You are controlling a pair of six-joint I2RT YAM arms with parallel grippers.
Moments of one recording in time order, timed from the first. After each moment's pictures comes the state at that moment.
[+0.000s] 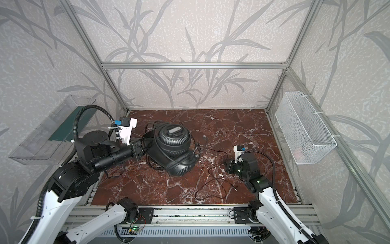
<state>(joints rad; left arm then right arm) -0.53 0.84 1.36 -0.84 0.18 -0.52 0.35 0.69 0.34 -0.21 -0.33 0.60</state>
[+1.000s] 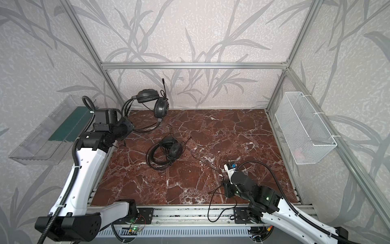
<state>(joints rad) 0.02 1.19 1.38 -0.85 -0.04 -0.78 0.98 0.43 0.43 -0.76 0.08 0.63</state>
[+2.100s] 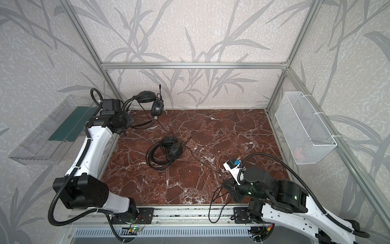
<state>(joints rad) 0.06 1.48 1.53 -0.88 -0.15 -0.63 1.09 0.56 0.99 -1.06 -0.06 0.42</state>
